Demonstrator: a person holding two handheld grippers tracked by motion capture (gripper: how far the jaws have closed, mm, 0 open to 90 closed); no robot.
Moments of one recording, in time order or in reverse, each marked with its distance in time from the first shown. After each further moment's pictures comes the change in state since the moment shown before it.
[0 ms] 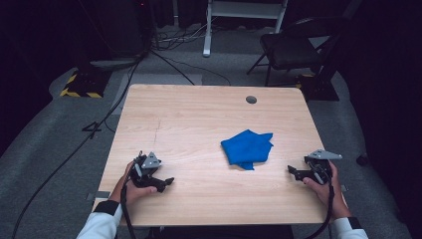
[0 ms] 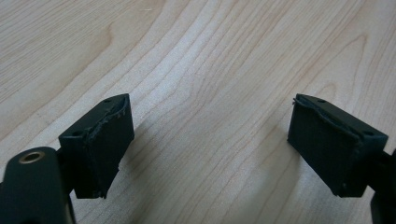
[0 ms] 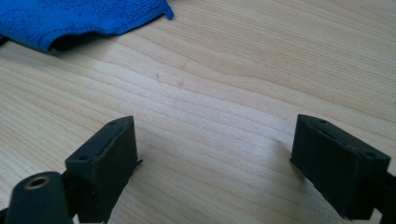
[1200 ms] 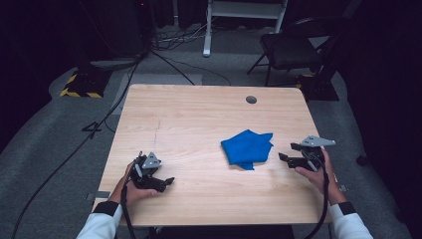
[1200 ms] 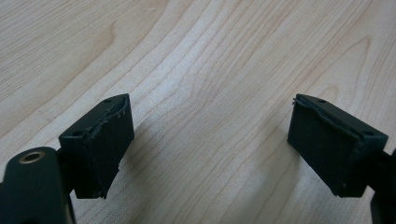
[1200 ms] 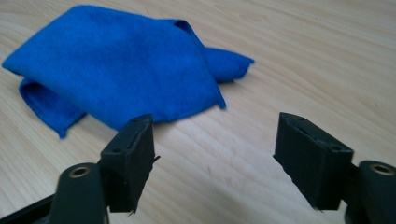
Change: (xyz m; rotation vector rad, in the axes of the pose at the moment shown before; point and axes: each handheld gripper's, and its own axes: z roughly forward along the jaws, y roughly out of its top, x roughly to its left) left arm -0.002 0.000 0.000 -0.003 0.013 -0.014; right arm 0.020 0.058 0.001 -0.087 0.122 -0.119
